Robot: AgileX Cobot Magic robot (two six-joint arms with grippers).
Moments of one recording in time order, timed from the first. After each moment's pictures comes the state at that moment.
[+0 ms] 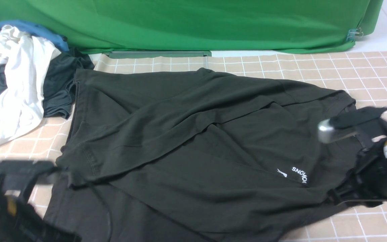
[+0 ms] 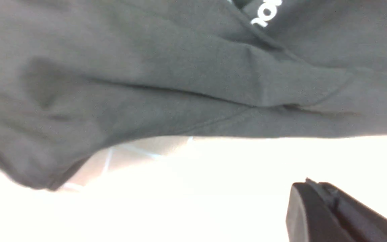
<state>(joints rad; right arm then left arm) 0.37 1.31 -0.82 0.03 0.88 0.06 -0.31 1.08 -0.55 -0.01 1.04 -0.23</state>
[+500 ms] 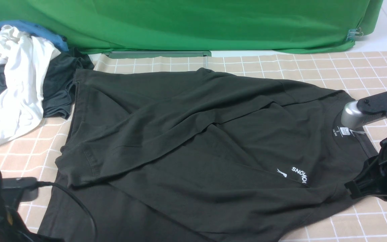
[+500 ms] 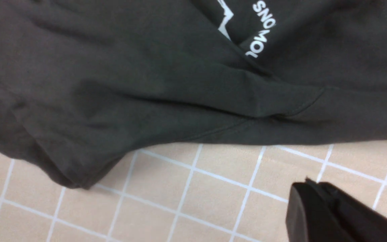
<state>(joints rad) 0.37 1.17 -0.82 0.06 0.90 0.05 -0.16 1.23 -0.52 0.08 1.01 -0.33</state>
